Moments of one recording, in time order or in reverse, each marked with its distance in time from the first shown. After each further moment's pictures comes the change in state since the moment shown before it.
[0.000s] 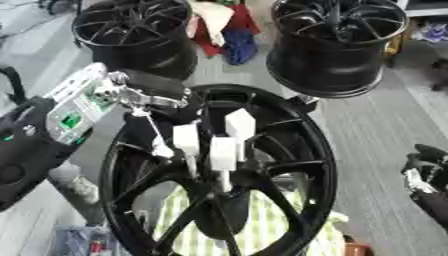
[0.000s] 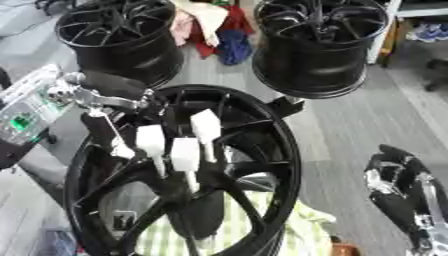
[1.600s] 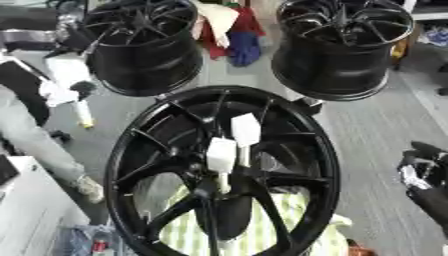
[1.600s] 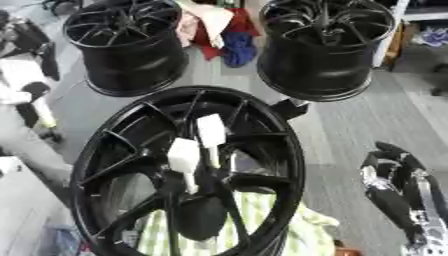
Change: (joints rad) left arm 0.343 0.356 0.492 -0.147 0.189 0.062 0.065; right arm 0.008 0.000 -0.020 0.002 0.000 -0.003 -0.017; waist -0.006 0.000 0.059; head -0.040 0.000
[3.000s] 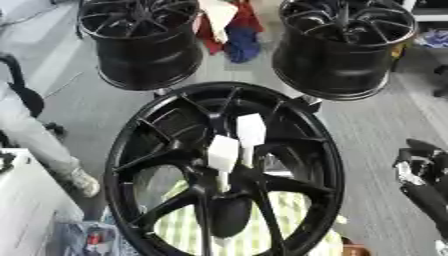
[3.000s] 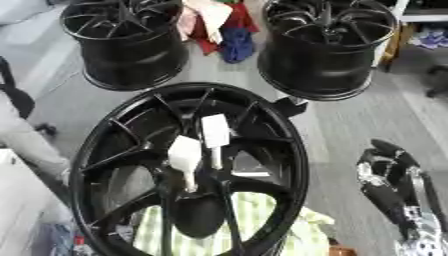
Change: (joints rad) left arm 0.266 -0.298 0.238 0.366 -0.163 0.109 0.641; right arm 0.006 0.010 -0.012 0.002 0.000 0.005 -0.018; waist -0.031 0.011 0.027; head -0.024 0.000
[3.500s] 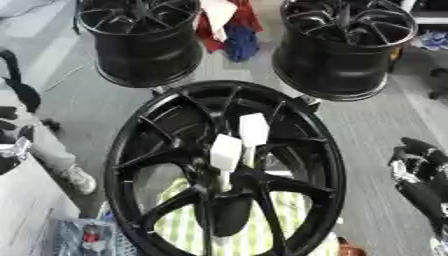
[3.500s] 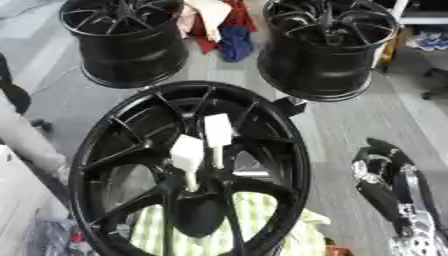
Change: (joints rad) left arm 0.052 -0.238 0.015 -0.275 0.172 -0.043 0.152; right arm -0.001 0.011 0.000 0.000 0.000 0.000 0.000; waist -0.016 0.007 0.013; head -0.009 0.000
